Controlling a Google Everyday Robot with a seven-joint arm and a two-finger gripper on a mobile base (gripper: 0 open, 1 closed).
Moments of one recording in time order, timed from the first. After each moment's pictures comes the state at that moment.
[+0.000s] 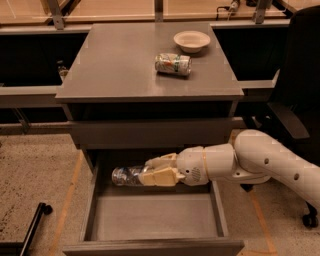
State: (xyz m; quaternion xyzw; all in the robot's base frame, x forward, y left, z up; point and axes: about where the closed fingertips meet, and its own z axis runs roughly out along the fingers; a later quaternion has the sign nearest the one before) arm 0.453 0.023 0.754 -0.40 0.71 0.48 0.33
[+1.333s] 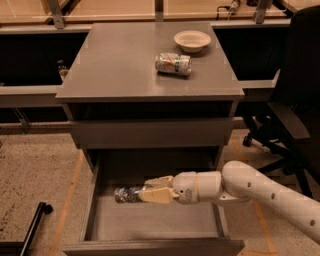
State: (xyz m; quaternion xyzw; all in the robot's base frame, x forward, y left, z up) arm 0.458 0.028 0.646 -0.34 0.72 0.52 0.31
